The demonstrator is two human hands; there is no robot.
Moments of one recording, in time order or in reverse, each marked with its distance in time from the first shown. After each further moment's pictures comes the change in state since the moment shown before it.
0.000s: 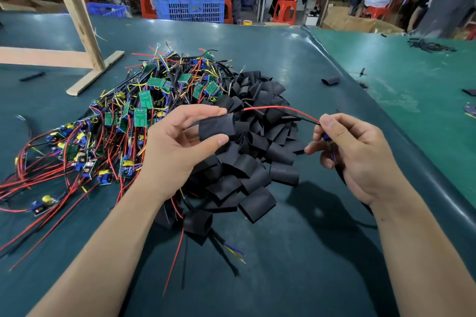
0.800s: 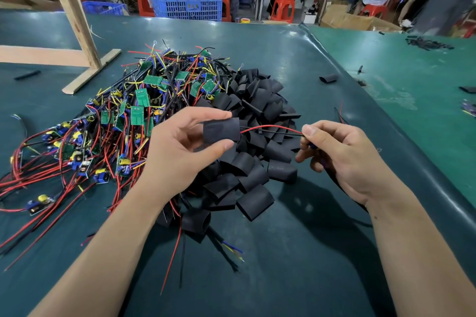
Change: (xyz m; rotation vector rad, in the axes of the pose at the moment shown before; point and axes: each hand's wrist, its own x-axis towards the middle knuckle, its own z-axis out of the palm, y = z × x) left_hand -0.003 0.002 0.006 0.140 -0.061 0.036; right_hand -0.001 0.005 0.003 -0.029 -0.110 0.111
